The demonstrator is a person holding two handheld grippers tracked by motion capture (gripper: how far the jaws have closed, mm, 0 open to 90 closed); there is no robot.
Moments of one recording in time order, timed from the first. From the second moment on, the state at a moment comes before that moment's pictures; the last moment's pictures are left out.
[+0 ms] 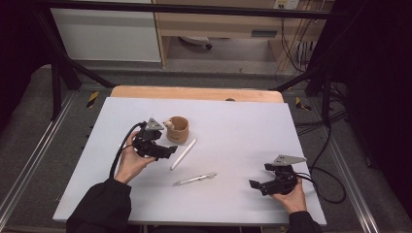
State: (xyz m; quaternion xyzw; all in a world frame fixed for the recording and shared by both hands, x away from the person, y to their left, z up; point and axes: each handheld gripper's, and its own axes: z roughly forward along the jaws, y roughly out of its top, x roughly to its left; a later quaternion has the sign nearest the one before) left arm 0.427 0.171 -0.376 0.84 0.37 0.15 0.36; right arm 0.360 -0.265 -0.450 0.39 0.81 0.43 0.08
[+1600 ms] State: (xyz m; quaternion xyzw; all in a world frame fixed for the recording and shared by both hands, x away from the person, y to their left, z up) left arm 0.449 0.114 -0.427 0.86 0.40 0.12 0.29; right arm 0.360 -0.265 -0.451 0.39 0.81 0.43 0.09
